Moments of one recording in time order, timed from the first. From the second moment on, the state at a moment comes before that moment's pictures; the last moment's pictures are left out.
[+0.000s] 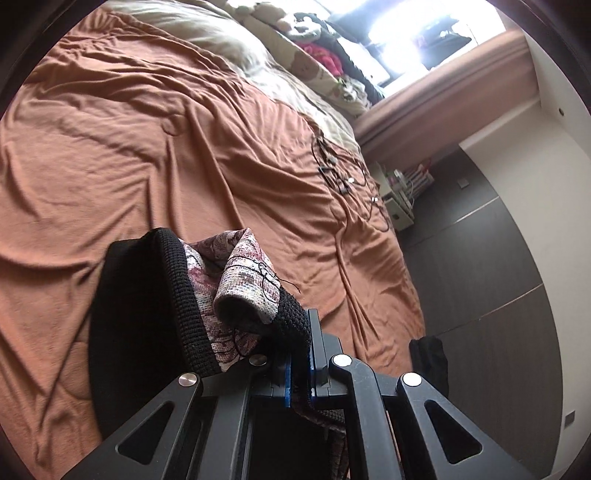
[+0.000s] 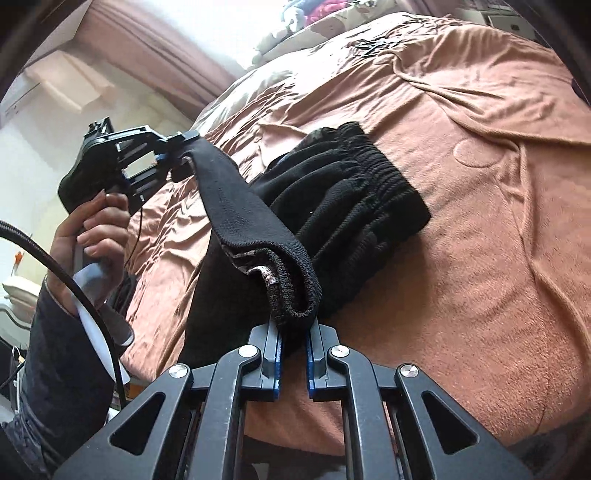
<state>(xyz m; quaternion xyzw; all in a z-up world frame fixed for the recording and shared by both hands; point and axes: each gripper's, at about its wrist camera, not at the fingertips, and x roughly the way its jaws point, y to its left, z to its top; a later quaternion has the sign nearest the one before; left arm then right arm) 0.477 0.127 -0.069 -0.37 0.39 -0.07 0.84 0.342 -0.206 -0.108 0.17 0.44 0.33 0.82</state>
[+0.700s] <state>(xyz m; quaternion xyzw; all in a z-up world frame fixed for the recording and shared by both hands) 0.549 0.058 -0.105 -0.34 0.46 -0.10 0.82 0.350 -0.243 -0.129 0.23 0.45 0.31 0.81</state>
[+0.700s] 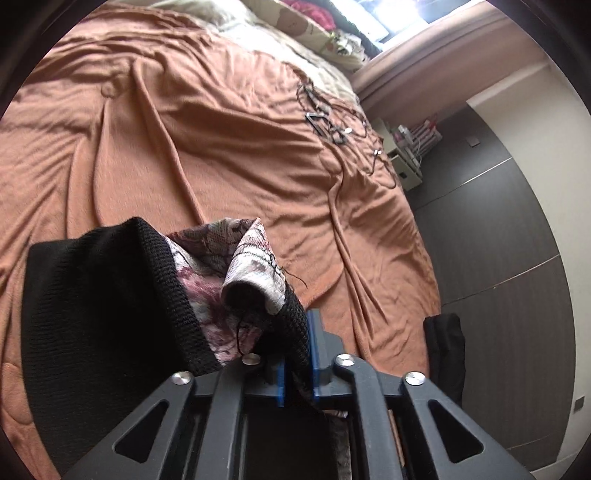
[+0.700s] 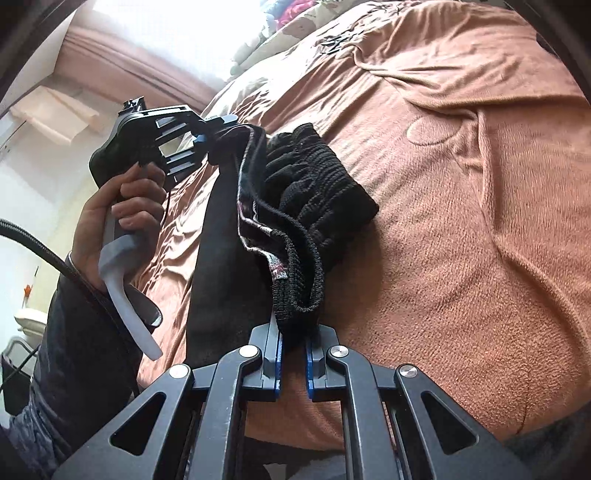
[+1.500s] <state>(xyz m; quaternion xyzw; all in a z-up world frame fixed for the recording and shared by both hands) 0.485 0.098 -0.069 -0.34 0.41 -0.08 0.84 0.359 -0.249 -0.141 0.27 0.48 0.29 0.79</state>
